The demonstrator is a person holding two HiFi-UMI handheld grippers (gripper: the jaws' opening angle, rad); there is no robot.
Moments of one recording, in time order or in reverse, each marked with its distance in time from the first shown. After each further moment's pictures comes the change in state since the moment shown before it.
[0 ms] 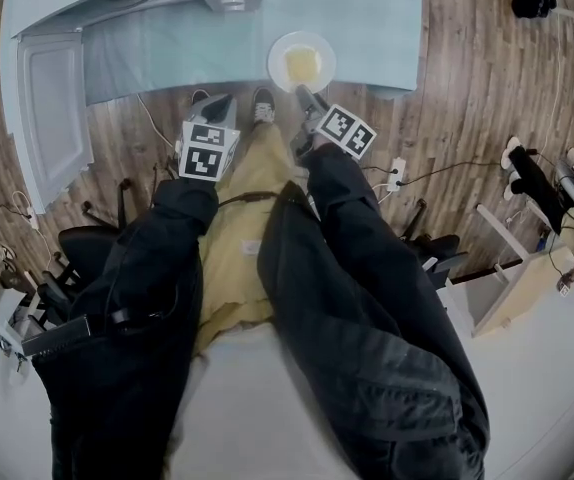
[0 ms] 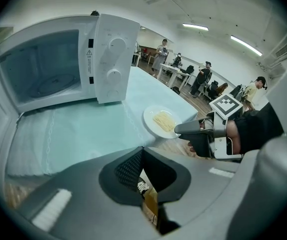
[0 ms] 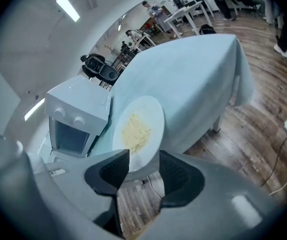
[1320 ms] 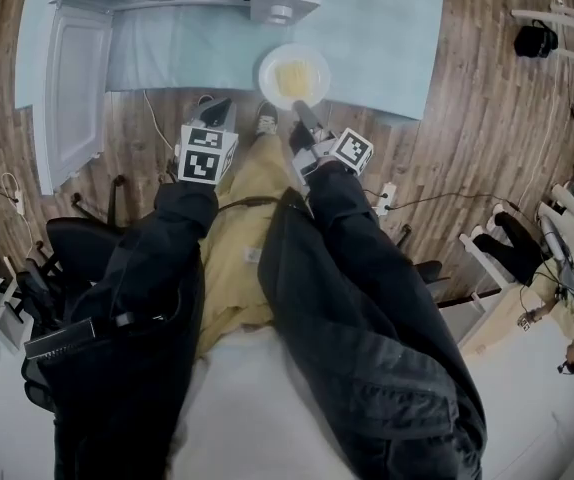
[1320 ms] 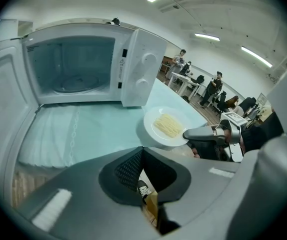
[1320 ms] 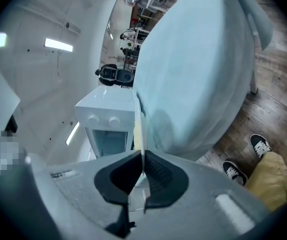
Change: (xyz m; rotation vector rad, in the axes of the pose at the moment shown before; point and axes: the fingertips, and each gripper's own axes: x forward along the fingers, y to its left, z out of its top) left arm -0.031 0.049 -0.002 -0.122 -0.079 0.065; right arm 0.010 0.074 -0.029 0.199 0.081 0.414
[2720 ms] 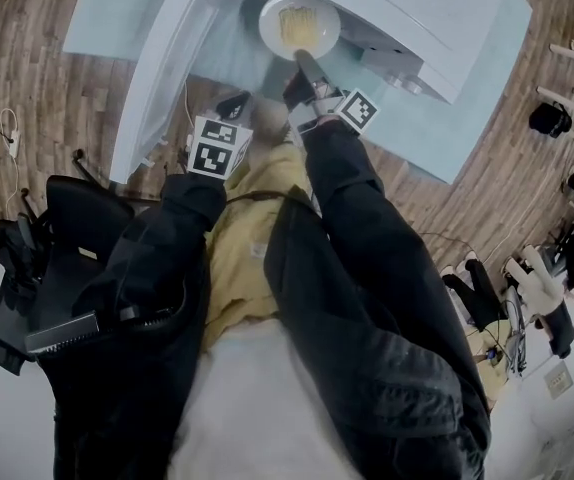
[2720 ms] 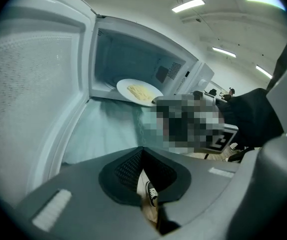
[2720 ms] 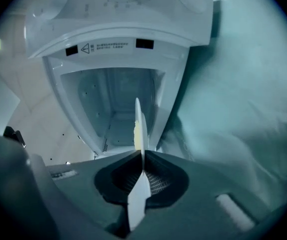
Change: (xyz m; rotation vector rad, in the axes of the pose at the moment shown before) left arm -0.055 0.171 -0.009 -0.182 -0.054 0.044; right arm 0.260 0.136 -0.078 0.021 0.141 0.168
